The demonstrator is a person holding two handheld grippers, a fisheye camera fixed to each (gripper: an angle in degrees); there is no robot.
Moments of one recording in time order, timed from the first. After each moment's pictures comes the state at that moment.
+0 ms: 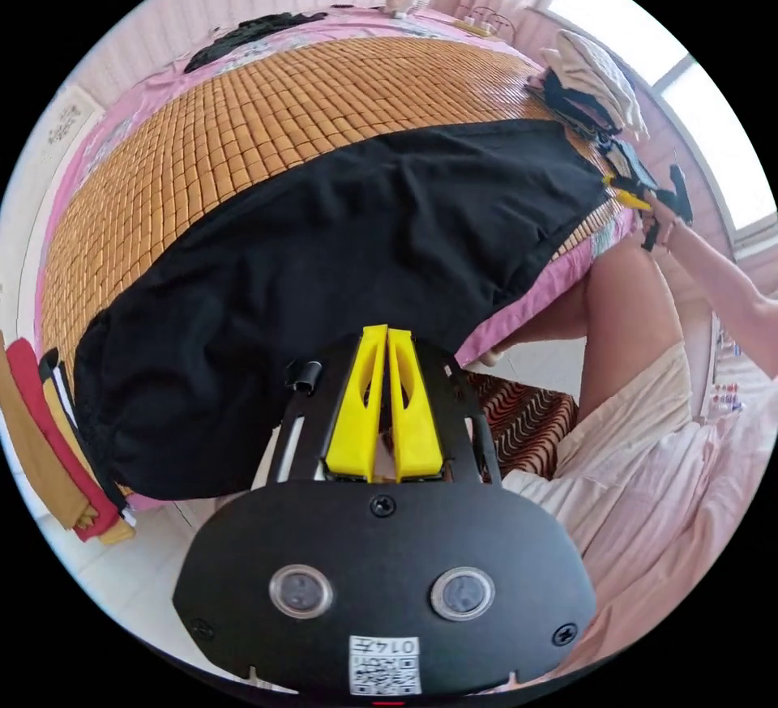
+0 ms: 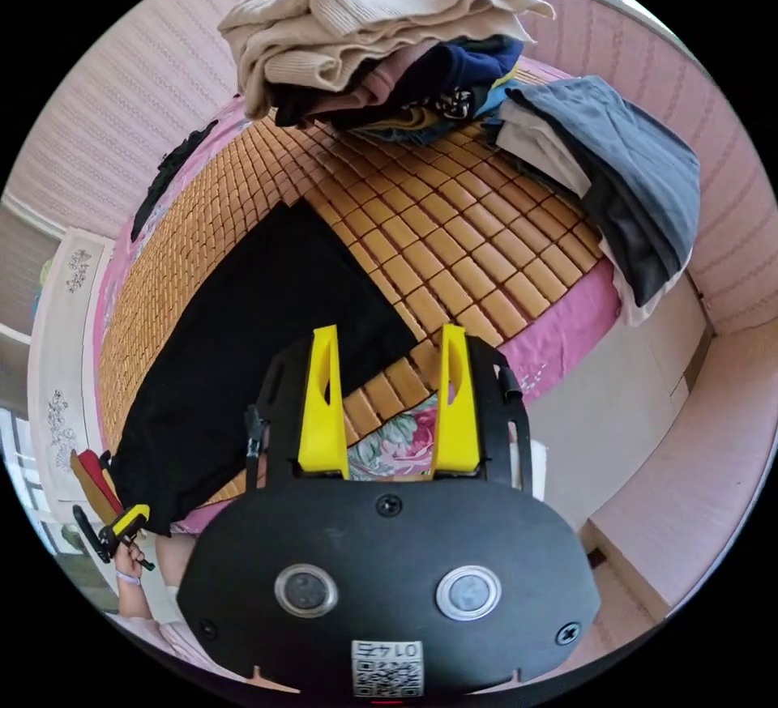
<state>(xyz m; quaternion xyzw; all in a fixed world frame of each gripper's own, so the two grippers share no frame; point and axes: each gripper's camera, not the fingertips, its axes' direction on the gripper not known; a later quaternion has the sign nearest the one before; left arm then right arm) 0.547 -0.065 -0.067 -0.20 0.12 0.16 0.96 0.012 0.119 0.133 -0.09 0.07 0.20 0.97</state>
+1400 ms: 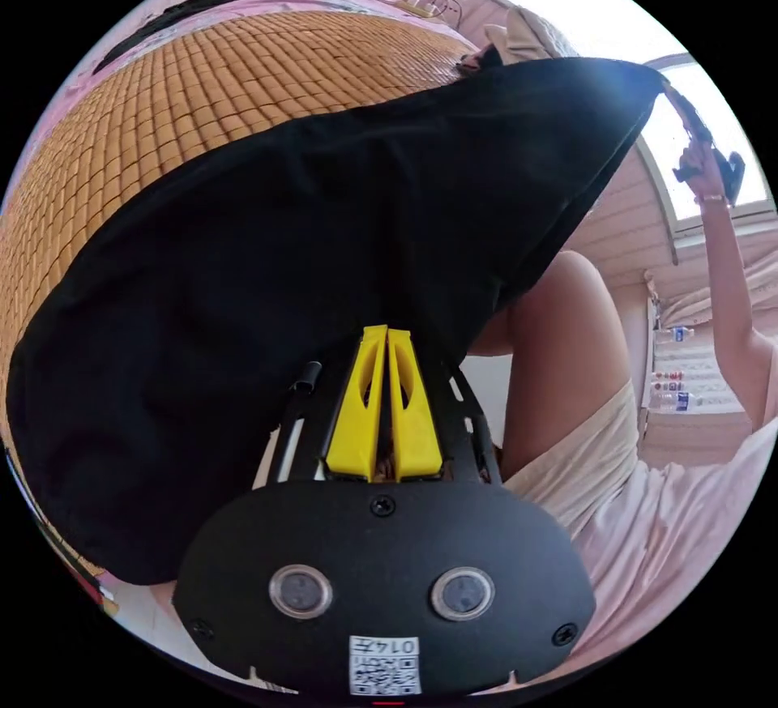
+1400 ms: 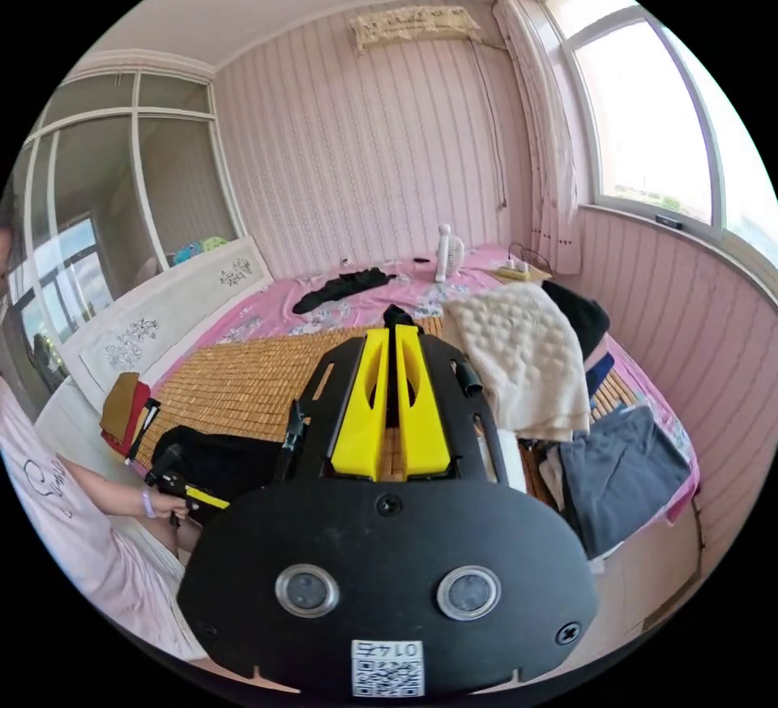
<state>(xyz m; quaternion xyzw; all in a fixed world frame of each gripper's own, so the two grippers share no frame) 0.546 -0.035 0.057 -0.22 0.30 0.19 0.91 -0.039 -0.007 -0.214 0.25 -0.12 -0.10 0.96</state>
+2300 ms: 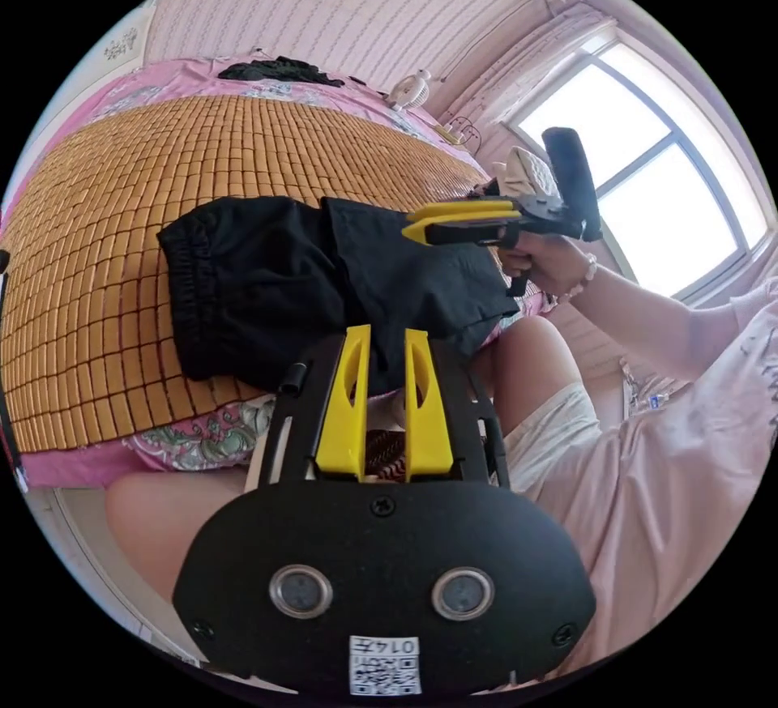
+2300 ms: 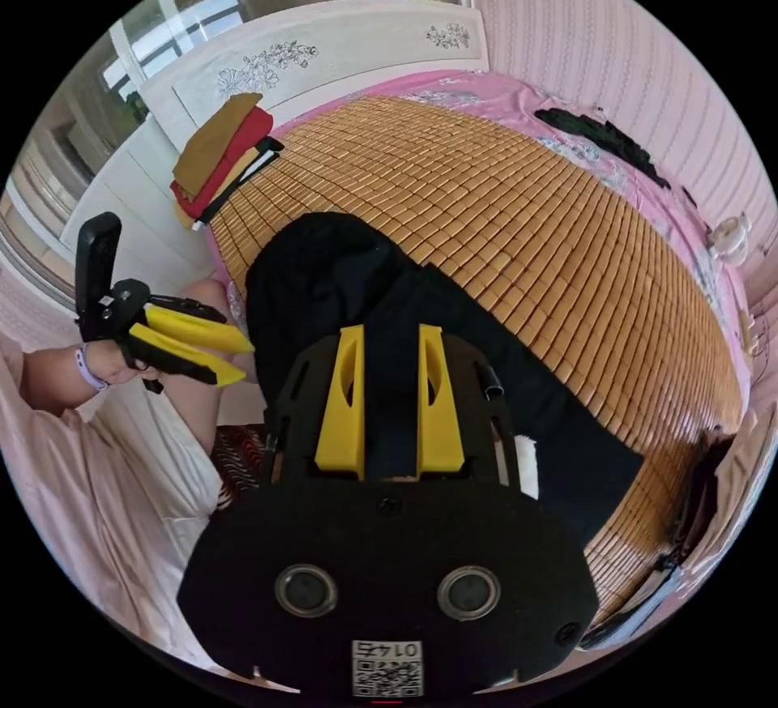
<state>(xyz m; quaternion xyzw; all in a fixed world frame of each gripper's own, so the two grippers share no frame) 0.344 0.048 -0.014 -0.06 0.28 0.08 0.95 -0.592 0.067 0.110 -0.10 -0.15 -0.43 0.88</state>
